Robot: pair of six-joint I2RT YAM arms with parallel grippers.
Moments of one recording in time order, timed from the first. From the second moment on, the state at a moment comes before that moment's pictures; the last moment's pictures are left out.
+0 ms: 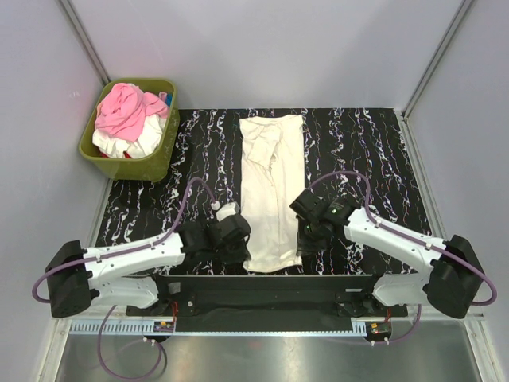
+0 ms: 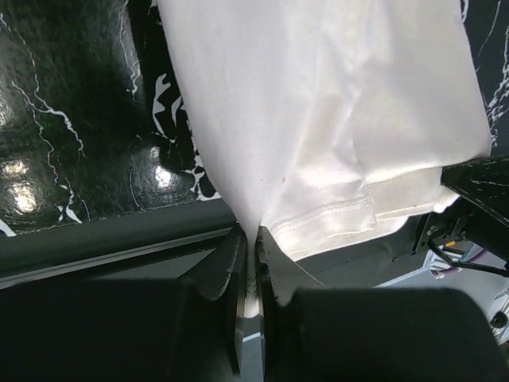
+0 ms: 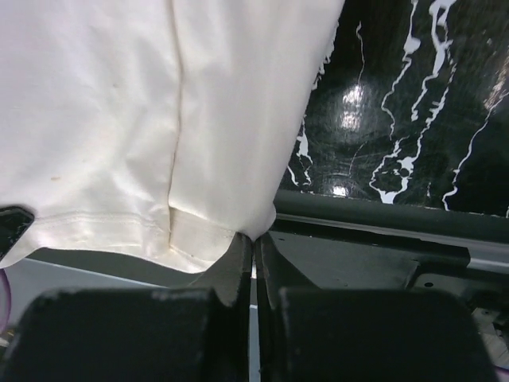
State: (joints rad) left arm -1.12 1.14 0.73 -0.61 -0.15 -1.23; right arm 0.87 1.27 0.88 -0.87 -0.03 0.92
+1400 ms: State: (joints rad) left arm -0.65 1.80 1.35 -0.66 0.07 -0.70; right arm 0.41 1.79 1.44 -0.91 0.00 0.50
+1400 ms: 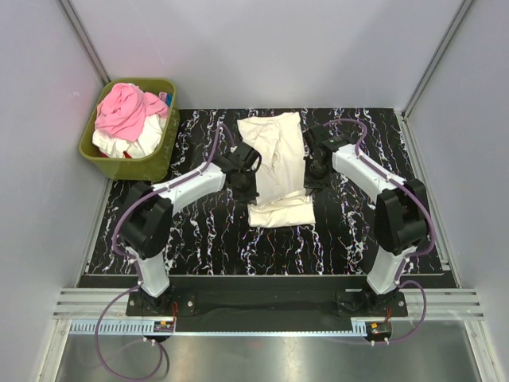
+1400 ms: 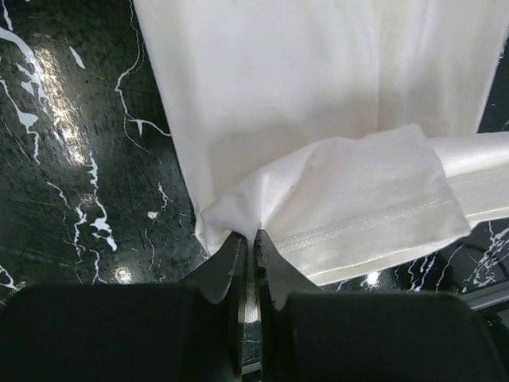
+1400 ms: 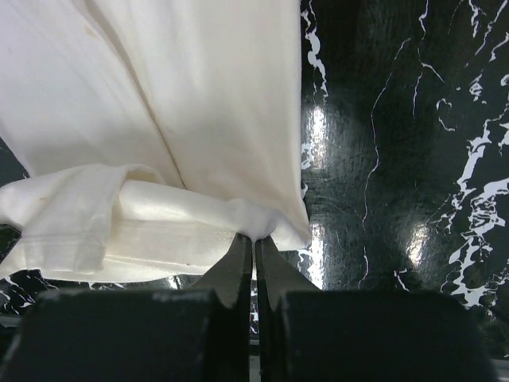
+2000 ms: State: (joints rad) left arm -0.57 1.92 1.49 -0.67 0.11 -0.62; right arm 0.37 1.91 1.63 -0.92 -0.01 0.47
